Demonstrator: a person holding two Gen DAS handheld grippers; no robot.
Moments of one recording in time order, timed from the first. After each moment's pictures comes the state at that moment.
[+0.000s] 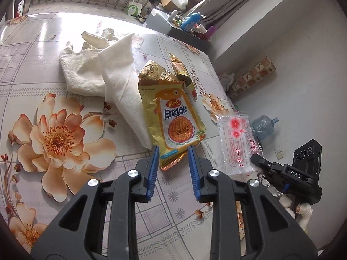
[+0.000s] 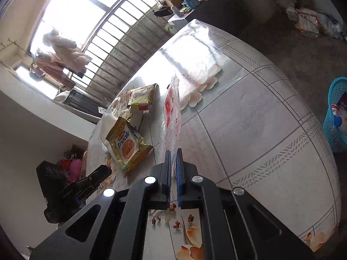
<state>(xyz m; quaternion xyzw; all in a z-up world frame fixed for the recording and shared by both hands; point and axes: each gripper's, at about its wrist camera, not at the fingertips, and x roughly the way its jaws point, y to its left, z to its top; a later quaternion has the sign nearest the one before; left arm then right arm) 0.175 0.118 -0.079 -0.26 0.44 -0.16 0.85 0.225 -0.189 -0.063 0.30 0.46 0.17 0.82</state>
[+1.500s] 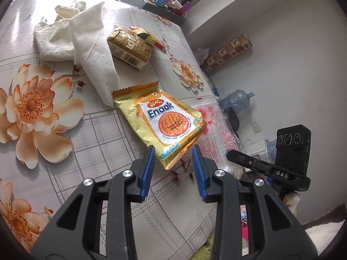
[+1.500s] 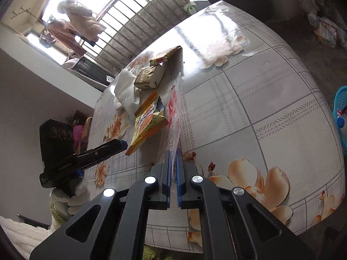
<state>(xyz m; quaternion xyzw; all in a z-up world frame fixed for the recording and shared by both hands) 0.151 0.103 -0.089 -0.25 0.48 -0.27 0.80 0.169 -0.166 -0.057 0.23 0.50 0.22 0.80</state>
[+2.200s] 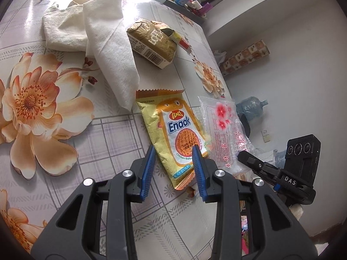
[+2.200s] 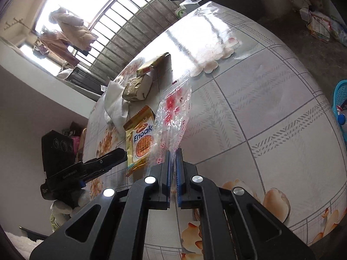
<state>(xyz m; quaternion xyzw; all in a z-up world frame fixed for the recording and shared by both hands) 0.176 0.102 -0.111 -0.27 0.50 -0.22 0.79 0.196 -0.162 -0.076 0.25 0.50 0.20 0.80</state>
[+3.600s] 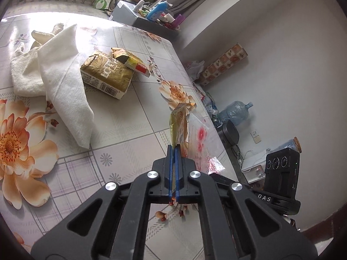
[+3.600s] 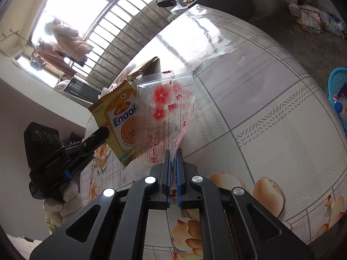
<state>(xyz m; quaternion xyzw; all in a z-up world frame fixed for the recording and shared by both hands) 0.182 0.068 -0.071 -0.24 0.42 -0.27 0.83 0.174 -0.182 -0.081 0.29 0.47 0.18 0.81</state>
